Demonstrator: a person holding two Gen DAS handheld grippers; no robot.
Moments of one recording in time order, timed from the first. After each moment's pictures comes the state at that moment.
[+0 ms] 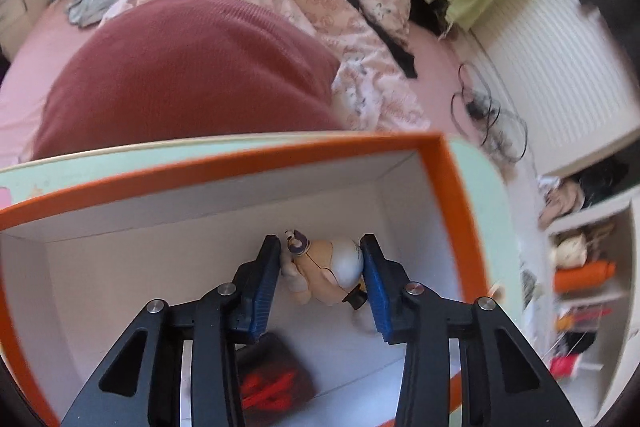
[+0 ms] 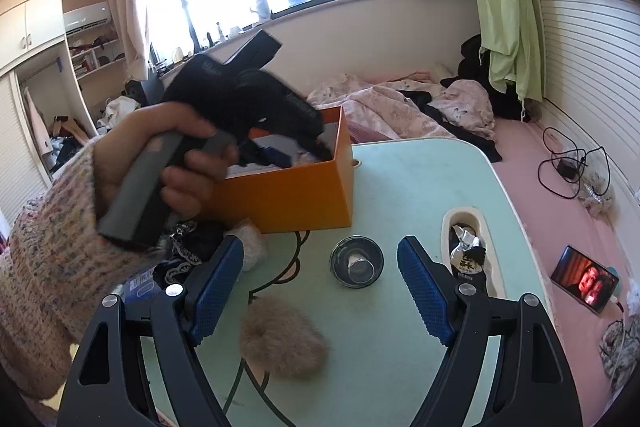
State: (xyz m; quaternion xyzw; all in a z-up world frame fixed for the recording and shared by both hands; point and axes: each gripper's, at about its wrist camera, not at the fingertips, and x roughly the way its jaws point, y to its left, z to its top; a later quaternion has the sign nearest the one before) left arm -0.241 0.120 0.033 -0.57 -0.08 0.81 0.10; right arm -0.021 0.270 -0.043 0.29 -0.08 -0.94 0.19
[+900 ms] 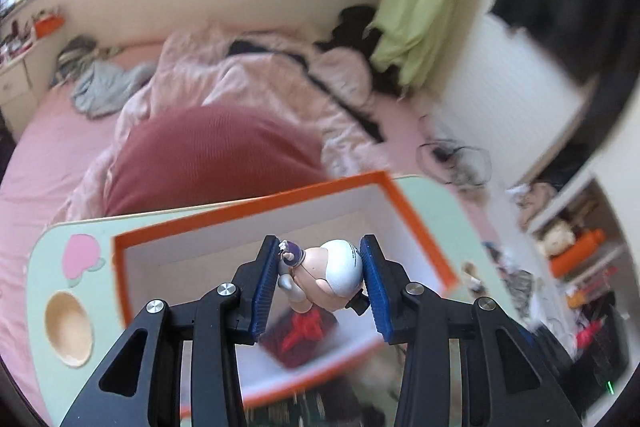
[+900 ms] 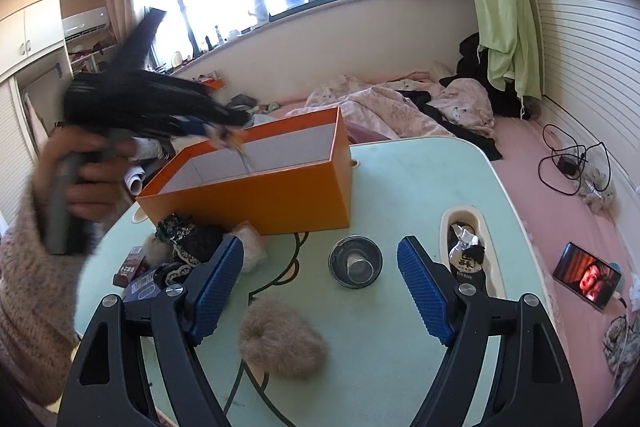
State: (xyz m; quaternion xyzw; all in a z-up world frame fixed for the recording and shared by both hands) left arm -0.139 0.058 0.121 -0.40 -0.05 0.90 0.17; right arm -0.022 0.271 -0.042 0.29 -0.08 -0.93 0.19
